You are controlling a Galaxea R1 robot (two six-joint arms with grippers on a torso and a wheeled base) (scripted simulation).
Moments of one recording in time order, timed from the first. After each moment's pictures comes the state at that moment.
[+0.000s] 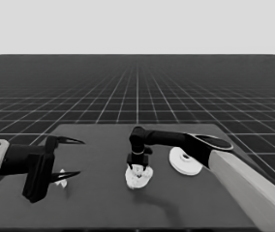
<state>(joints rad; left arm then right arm) -0.34 1.75 -0.42 0.31 0.68 0.35 -0.10 3.08 -1.77 -0.28 -1.50 1.46</state>
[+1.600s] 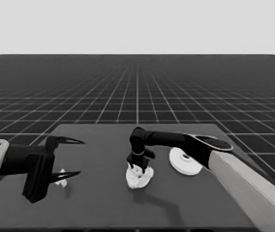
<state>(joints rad) -0.34 1.75 -0.42 0.31 0.68 0.35 -0.11 3.08 -1.77 -0.28 -1.50 1.79</state>
